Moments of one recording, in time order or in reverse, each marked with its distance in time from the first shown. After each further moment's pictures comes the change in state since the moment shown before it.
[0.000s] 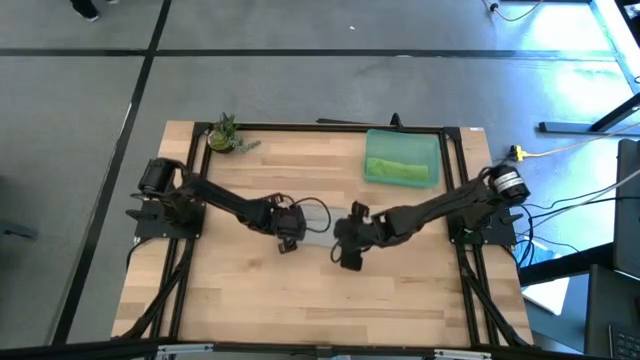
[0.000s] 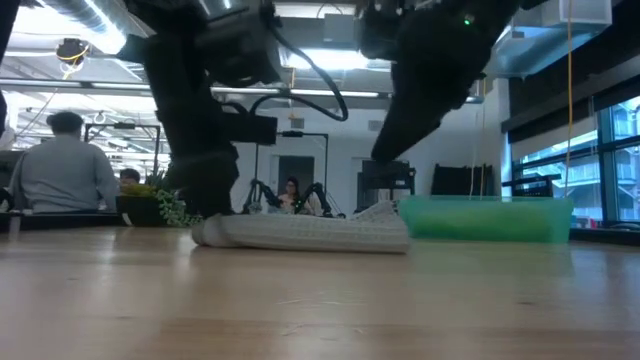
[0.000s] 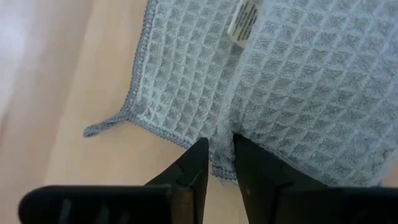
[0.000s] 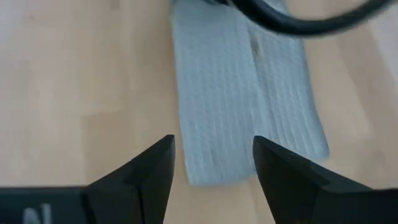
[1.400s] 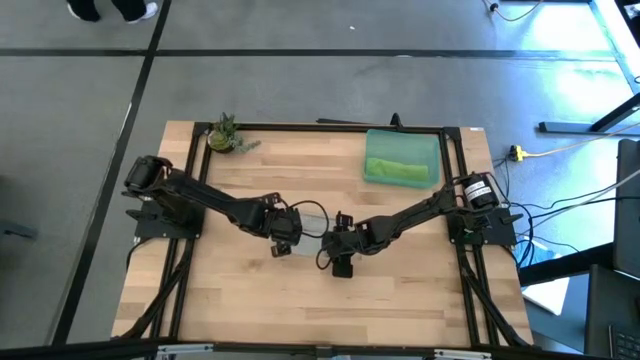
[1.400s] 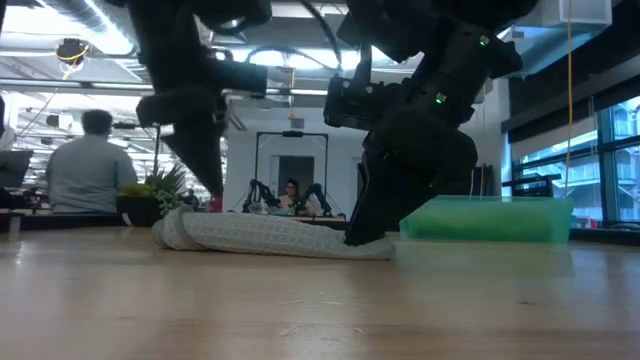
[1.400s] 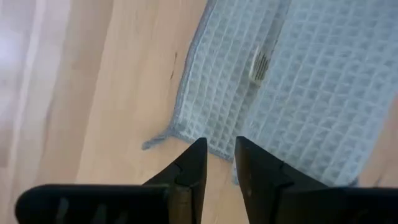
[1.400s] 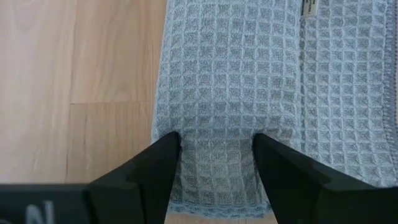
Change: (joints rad) left arm -0.061 -0.135 0.101 -0.194 -0.040 0.027; right arm -0.010 0.259 0.002 0.202 -0.138 -0.136
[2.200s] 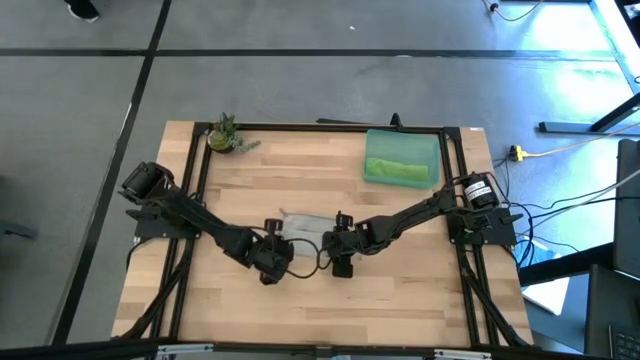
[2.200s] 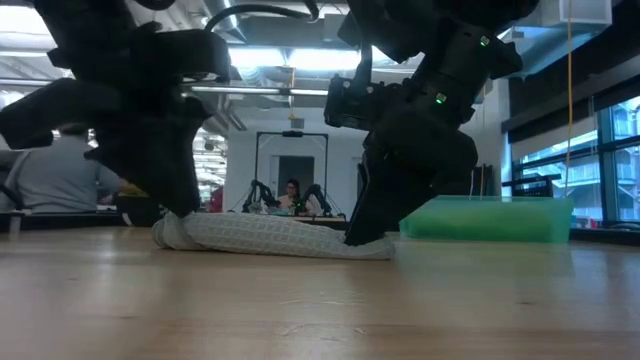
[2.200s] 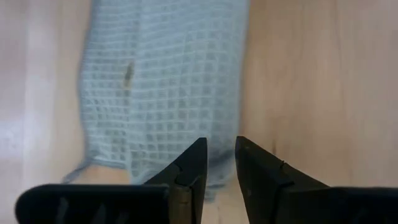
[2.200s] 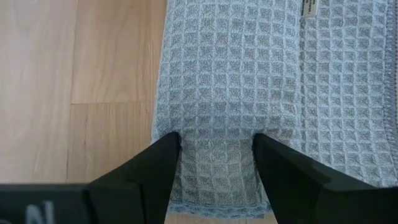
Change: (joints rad) left arm -0.243 0.020 -0.110 0.231 -0.067 0.105; right arm 0.001 0.000 -0.001 0.008 -0.003 0.001
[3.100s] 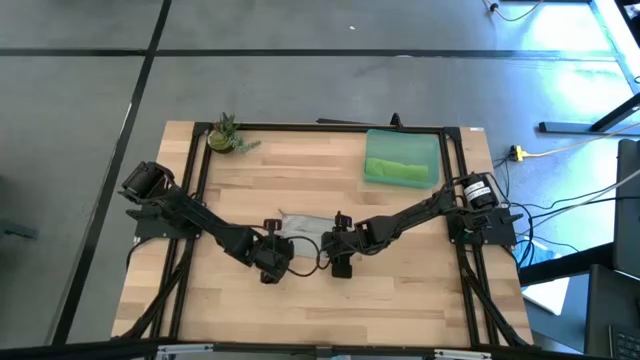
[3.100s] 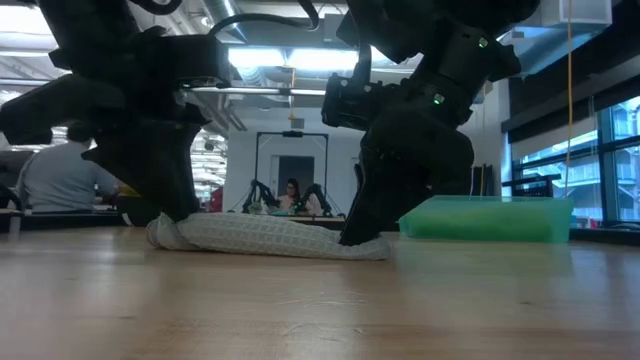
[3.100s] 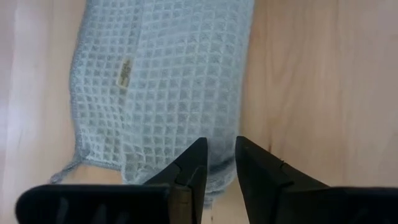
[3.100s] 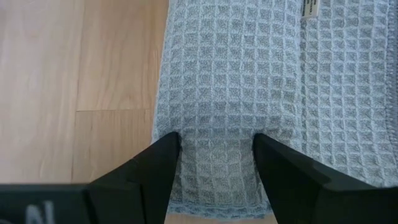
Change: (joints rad) left arm 0.013 0.000 -0.003 0.003 0.034 -0.043; right arm 0.000 0.001 -0.001 0.030 -0.012 0.000
